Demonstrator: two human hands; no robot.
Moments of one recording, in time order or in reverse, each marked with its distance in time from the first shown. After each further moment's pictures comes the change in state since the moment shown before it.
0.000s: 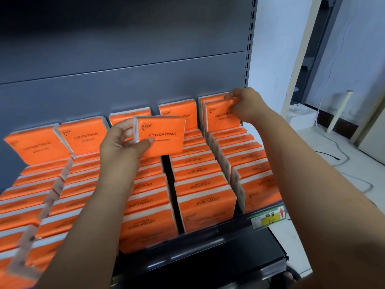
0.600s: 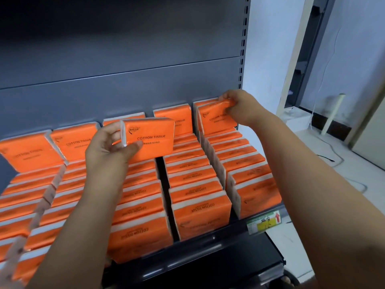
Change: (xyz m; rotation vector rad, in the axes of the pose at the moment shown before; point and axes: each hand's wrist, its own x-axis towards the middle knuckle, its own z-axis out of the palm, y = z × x) left_hand 0.006 0.003 -0.007 0.022 0.012 0.047; right_hand 0.004 0.002 -0.007 0.082 -0.065 -0.105
